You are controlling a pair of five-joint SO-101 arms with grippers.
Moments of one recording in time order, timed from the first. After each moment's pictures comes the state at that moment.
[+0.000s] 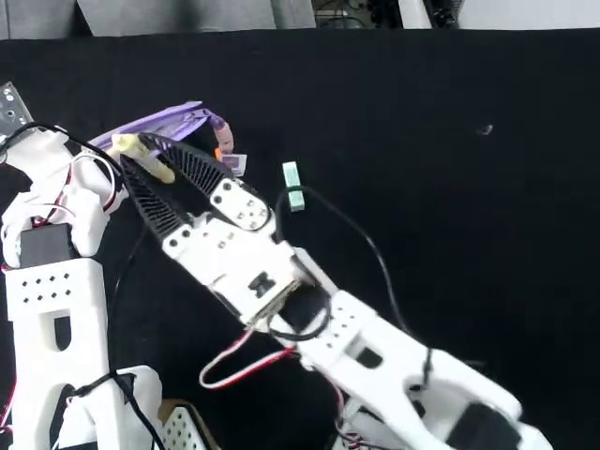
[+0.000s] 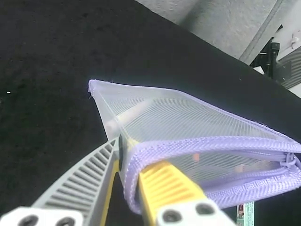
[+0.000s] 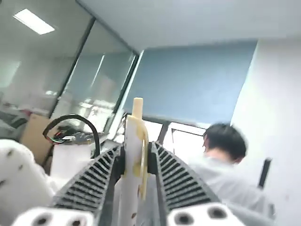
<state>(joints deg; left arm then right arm) -17.2 -42.9 36.9 47.5 19.4 -49.9 -29.9 59.5 -55.2 22.4</state>
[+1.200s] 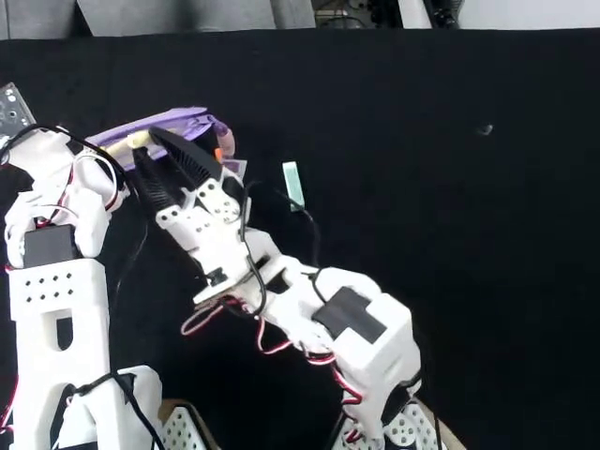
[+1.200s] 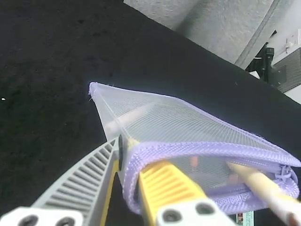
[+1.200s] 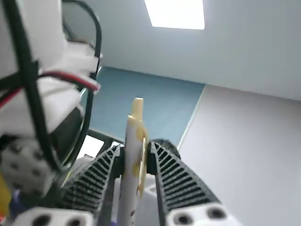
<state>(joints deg) -17.2 -42.9 38.7 43.6 19.4 -44.7 22.4 43.6 -99.0 34.6</state>
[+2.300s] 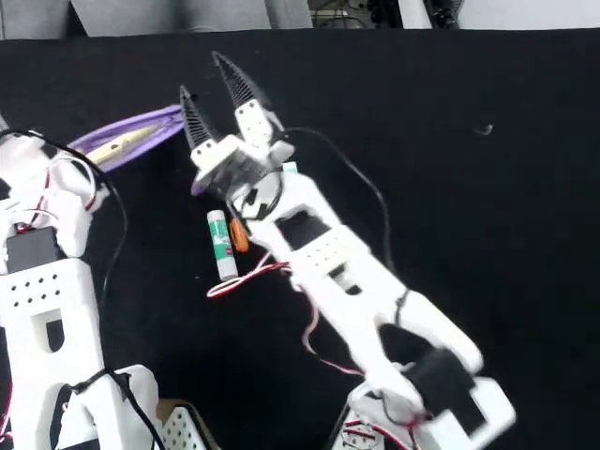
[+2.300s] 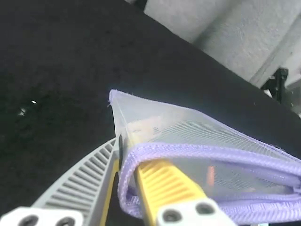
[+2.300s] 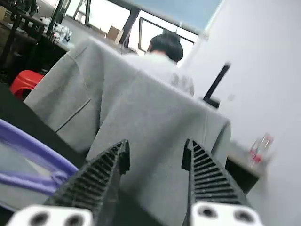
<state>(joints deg) -24.1 -42.9 38.8 42.1 19.5 -32.4 -15.1 41.4 -25.2 21.8</state>
